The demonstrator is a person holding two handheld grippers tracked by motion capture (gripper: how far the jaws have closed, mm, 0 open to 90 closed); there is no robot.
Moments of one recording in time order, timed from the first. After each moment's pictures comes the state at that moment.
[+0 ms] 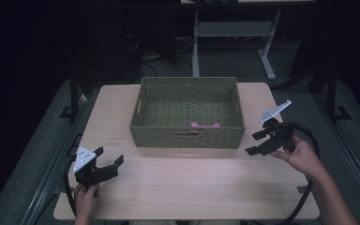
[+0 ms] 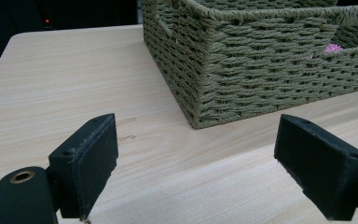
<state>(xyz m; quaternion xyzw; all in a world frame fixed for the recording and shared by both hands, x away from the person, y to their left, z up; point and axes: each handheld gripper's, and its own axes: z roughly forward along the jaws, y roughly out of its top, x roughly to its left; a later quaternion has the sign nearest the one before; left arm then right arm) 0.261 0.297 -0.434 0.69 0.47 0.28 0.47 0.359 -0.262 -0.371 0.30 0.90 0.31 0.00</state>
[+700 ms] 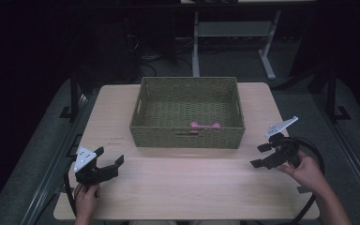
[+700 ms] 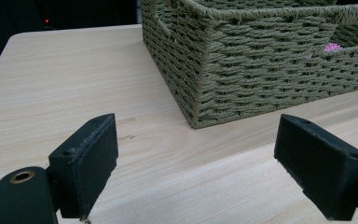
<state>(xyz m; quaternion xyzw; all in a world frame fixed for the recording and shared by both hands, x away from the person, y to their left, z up) 0.261 0.296 -0.434 0.69 0.47 0.28 0.47 0.332 -0.281 -0.404 0.32 0.89 0.31 0.00</state>
